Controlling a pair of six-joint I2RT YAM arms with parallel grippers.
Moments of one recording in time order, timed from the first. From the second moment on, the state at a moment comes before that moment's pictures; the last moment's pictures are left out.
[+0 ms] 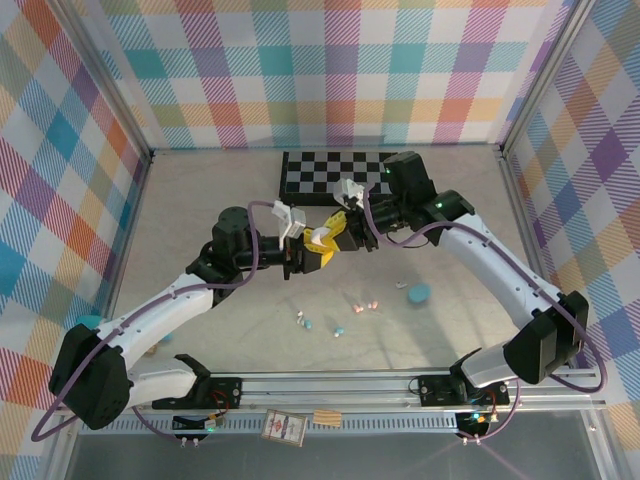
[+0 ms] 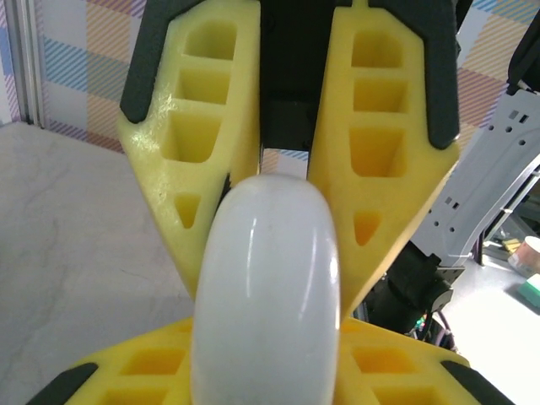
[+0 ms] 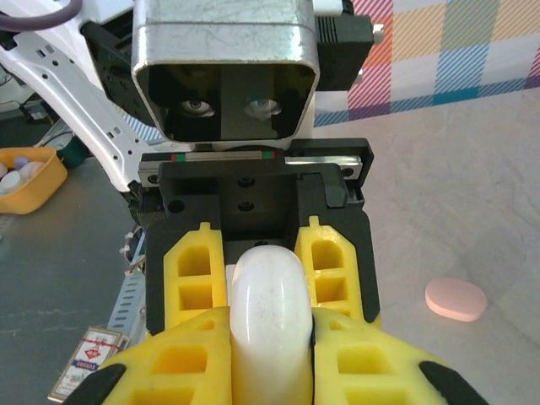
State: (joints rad) left arm -0.59 1.19 0.77 0.28 0.86 -0.14; right arm 0.56 1.43 1.39 -0.67 -1.02 -0.45
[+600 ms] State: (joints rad) left arm -0.59 1.18 0.78 0.27 0.86 -0.13; right arm 0.56 1.44 1.40 -0.72 -0.98 -0.48
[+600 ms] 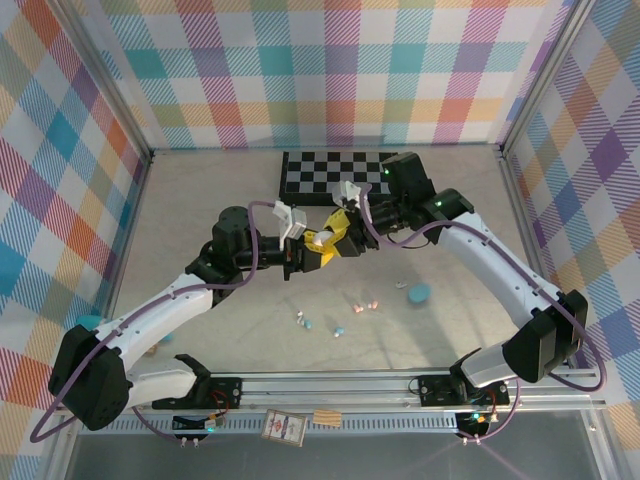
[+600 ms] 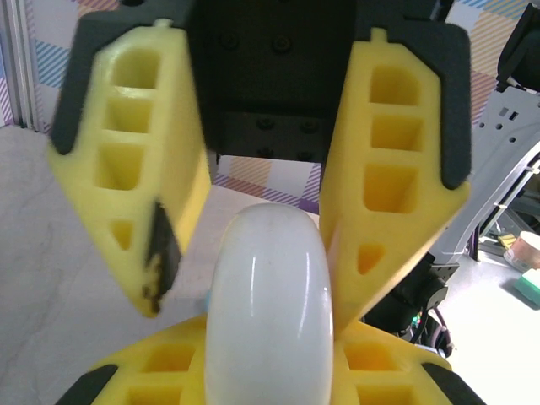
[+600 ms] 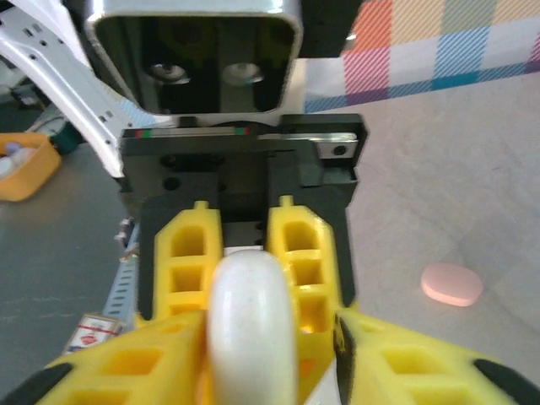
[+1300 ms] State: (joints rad) left arm -0.61 1.16 0.69 0.29 0.81 0.17; right arm 0.52 1.34 1.33 -0.55 -0.87 -0.29
